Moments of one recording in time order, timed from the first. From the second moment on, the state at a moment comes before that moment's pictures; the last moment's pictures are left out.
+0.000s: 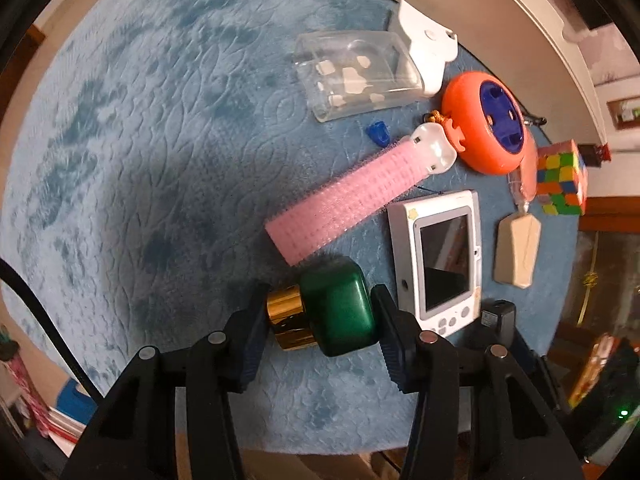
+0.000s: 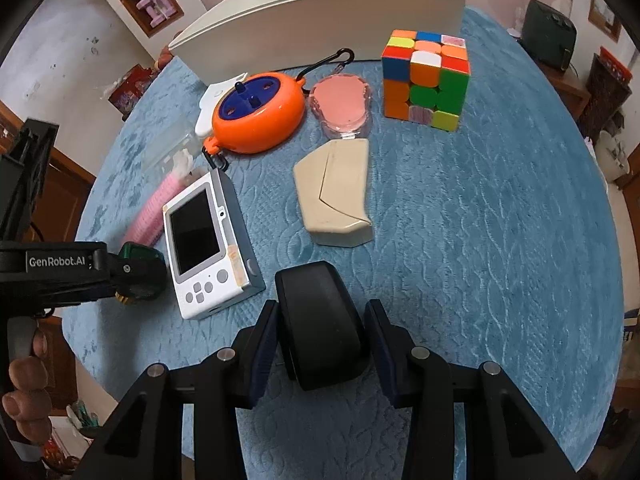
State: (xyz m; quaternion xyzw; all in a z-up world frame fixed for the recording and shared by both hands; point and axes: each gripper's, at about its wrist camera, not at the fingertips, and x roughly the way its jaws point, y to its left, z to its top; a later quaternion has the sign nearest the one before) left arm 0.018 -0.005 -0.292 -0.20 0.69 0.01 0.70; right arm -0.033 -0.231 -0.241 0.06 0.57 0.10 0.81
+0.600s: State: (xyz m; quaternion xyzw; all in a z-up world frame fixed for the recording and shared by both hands) left arm 0.108 -0.035 -0.121 -0.11 0.55 -0.07 0.83; right arm 0.037 -0.225 -0.104 0.07 0.44 0.12 0.89
